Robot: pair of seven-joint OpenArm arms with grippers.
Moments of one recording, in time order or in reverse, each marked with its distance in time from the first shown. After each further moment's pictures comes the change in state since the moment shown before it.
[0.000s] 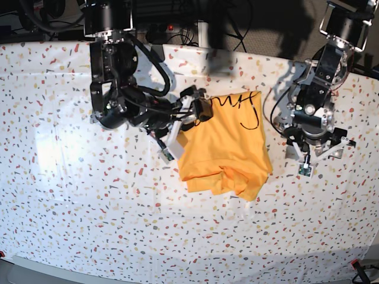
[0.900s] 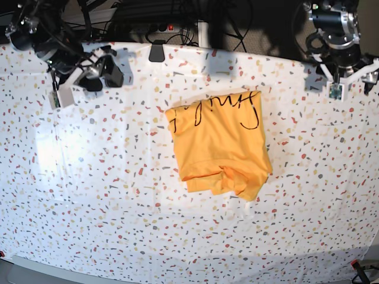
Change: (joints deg) left arm 38.6 -7.7 -6.5 32.1 17.5 7.1 5.9; right arm -29.4 5.2 33.8 31.4 13.6 0.0 -3.2
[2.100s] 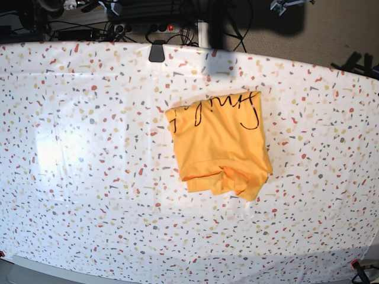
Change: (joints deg) left arm -13.3 14.3 -0.3 -83.4 -25.7 -43.8 -52.0; right arm 6.7 12.9 -32.0 -78.4 -21.6 -0.2 22.2
